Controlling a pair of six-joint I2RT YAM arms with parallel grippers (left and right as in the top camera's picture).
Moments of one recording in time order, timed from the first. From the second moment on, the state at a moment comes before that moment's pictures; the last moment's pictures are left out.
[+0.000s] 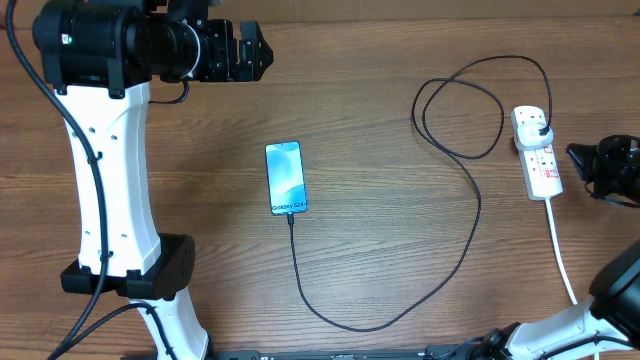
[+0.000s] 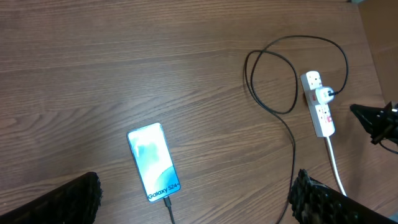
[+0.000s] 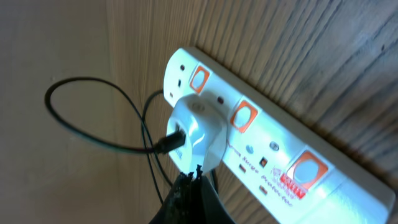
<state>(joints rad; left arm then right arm) -0.12 2.01 2.74 -1.69 0.38 -0.14 -0.76 1.88 1.20 -0.43 -0.77 0.61</state>
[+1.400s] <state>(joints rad) -0.12 2.01 2.74 -1.69 0.38 -0.14 -0.71 2.08 1.21 -0.24 -0.80 0.66</state>
